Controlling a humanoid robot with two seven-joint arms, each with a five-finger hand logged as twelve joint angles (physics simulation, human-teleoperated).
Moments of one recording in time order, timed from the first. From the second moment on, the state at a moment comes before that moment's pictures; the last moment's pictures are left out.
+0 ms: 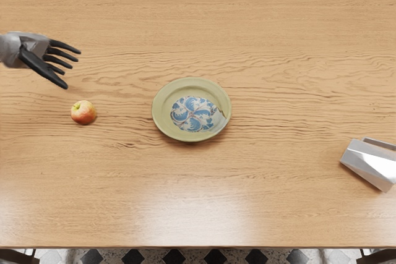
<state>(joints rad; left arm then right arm) -1.25 0.70 -0.17 -0.72 0.35 -0.61 0.35 -0.05 0.00 0.11 0.20 -0.07 0.00 -0.16</state>
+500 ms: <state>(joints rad) -1.61 0.97 0.28 -1.43 0.51 -0.20 0.47 -0.06 0.00 0.11 0.20 -0.07 0.00 -0.16</state>
